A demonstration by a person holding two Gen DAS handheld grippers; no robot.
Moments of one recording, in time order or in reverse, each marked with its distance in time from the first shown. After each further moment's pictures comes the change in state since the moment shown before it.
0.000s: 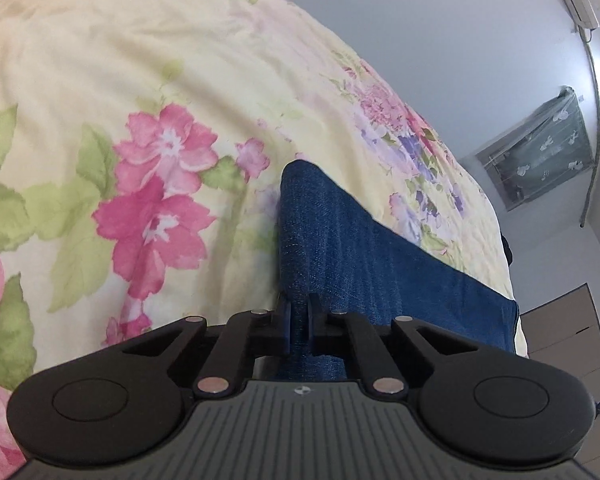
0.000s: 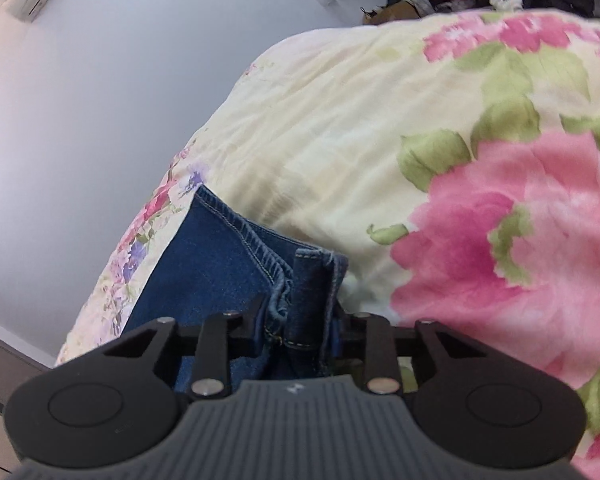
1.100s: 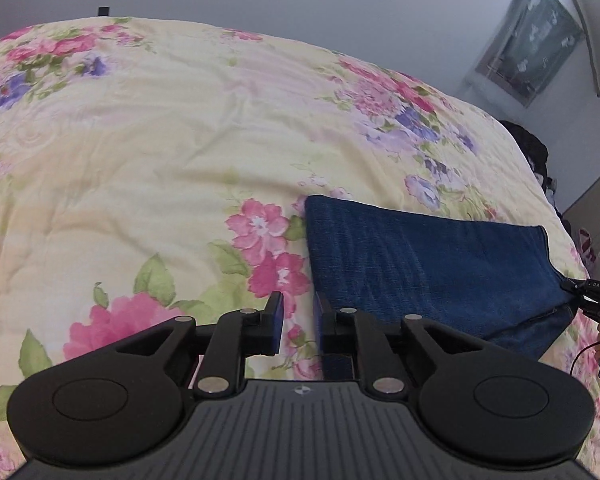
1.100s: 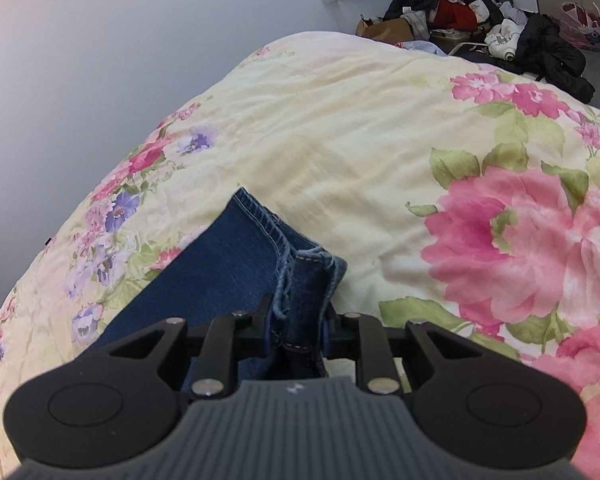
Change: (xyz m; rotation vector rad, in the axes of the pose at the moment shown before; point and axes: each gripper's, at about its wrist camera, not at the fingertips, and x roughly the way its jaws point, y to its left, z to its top) left arm -0.111 -0.020 0.046 0.404 0.103 0.183; right arm -0.036 0.059 -0.031 -0.111 0.069 -0.185
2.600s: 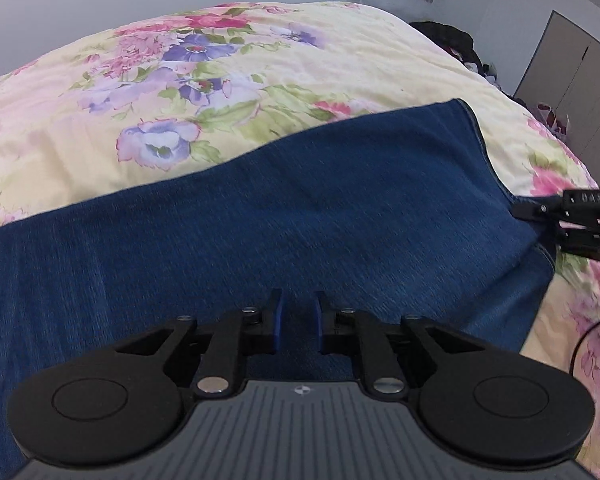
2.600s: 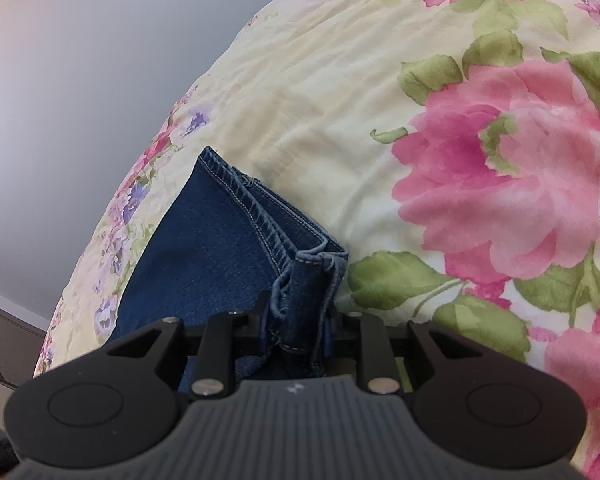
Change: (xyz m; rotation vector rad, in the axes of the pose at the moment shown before) left arm 0.178 -0.256 -0.049 0.380 0.077 -0.045; right arm 0.033 -0.058 -0.014 0.129 0.083 0.174
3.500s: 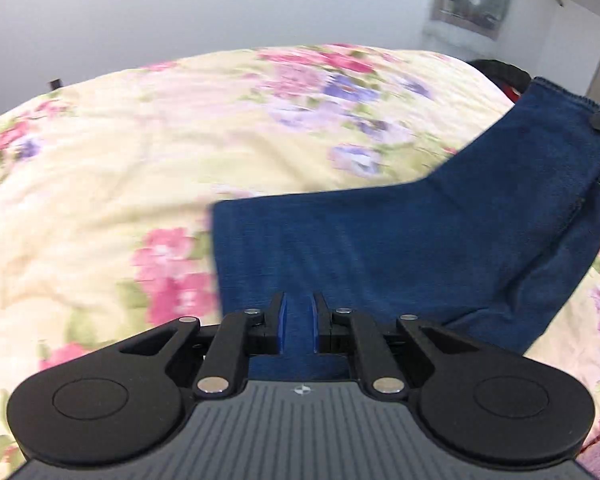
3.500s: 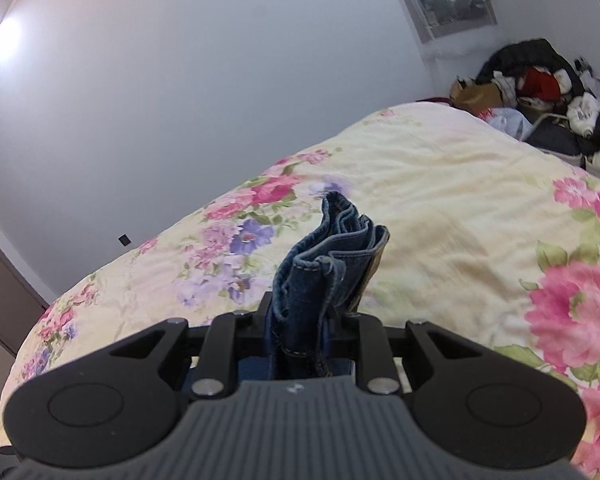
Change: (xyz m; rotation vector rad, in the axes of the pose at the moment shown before) left arm -0.153 0.140 -0.036 -0.124 -0.067 0.167; right arm -0.096 0.221 -0.027 -0.376 -0.196 0.047
